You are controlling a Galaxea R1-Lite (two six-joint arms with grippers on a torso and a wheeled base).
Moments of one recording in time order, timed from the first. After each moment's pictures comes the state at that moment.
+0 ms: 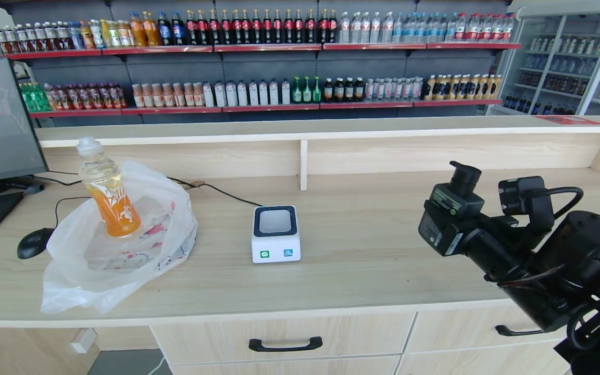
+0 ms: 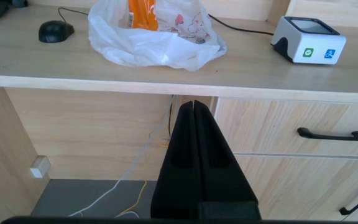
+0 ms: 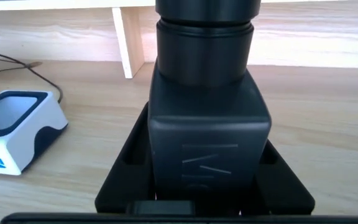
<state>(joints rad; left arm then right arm) 0.00 0.00 0.00 0.00 0.00 0.00 0.38 1.81 -0.36 -1.56 -0.15 0.01</state>
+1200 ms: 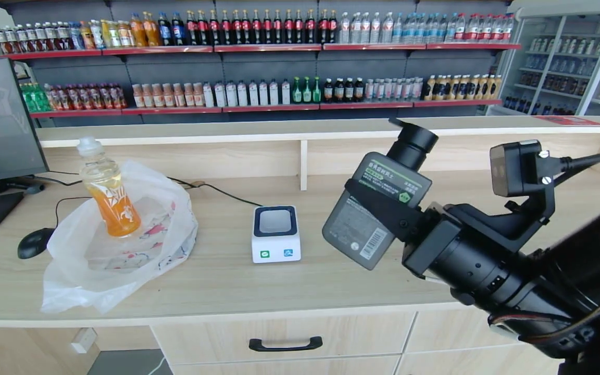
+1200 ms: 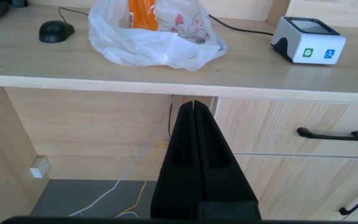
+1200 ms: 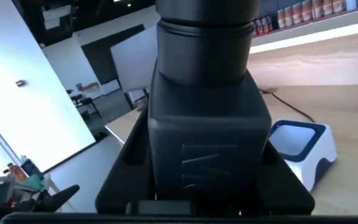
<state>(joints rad) 0.00 0.00 0.00 0.00 0.00 0.00 0.76 1.71 -0.52 -1.57 0.16 0.49</state>
